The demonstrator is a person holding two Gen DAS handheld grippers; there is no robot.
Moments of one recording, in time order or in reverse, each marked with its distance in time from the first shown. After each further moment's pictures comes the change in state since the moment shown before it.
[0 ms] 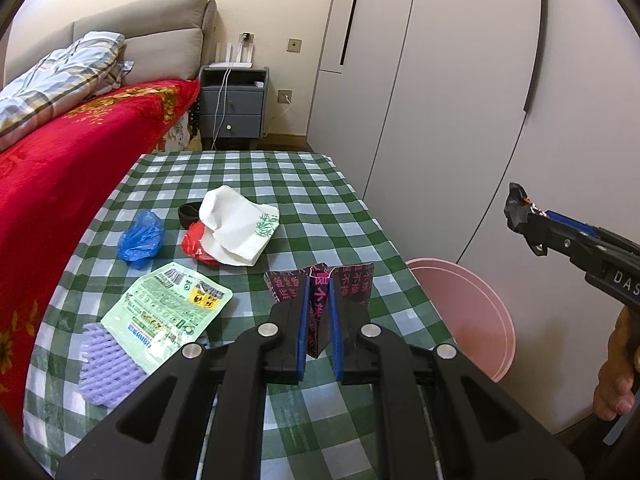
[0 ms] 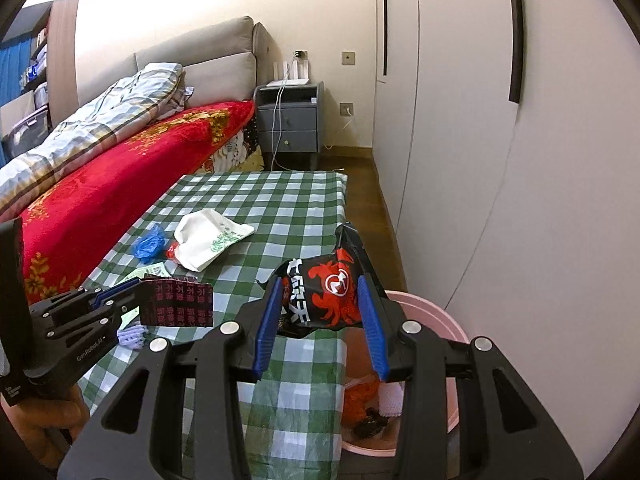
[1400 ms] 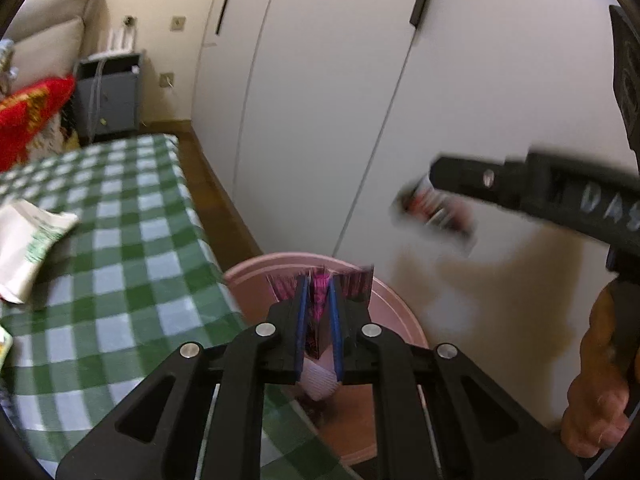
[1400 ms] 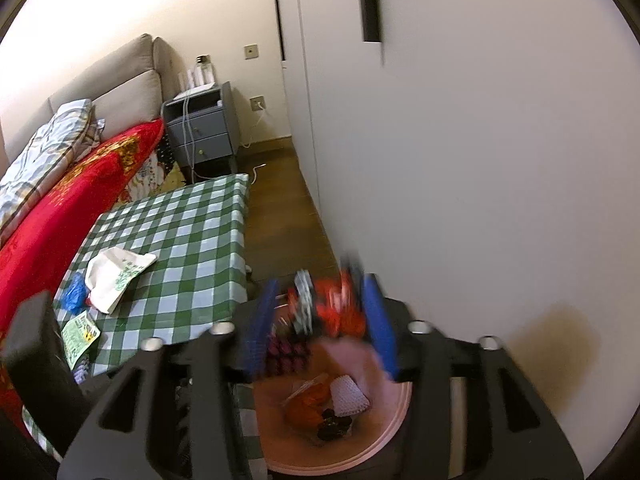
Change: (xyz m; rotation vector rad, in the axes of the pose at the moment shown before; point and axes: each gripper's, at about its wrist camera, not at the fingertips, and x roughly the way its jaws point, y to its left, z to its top) left arm 0.111 -0.145 -0.005 0.118 0.090 -0.340; right arm 0.028 -0.103 0.003 0.248 0.038 -0.202
